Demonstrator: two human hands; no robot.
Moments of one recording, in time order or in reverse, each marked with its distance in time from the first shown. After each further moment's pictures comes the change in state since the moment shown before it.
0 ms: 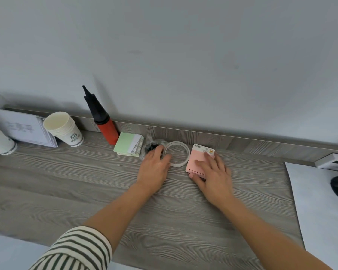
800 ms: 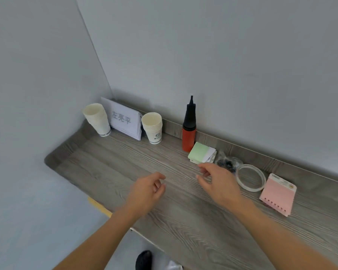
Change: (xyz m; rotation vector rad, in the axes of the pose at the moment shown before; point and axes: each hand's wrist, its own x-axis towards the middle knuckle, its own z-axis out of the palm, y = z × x) left_hand -0.150 -0.128 -0.107 -0.398 0.002 -0.541; right_hand 0.024 -0.185 0.001 0.272 -0.045 -0.425
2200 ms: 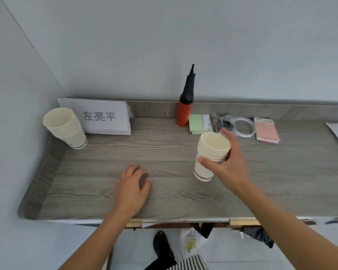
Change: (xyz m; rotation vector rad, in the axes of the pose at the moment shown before) left_hand 0.038 -0.156 -0.066 0.087 -0.256 0.172; right_hand -0.030 -0.140 0.064 0.515 0.552 0.486
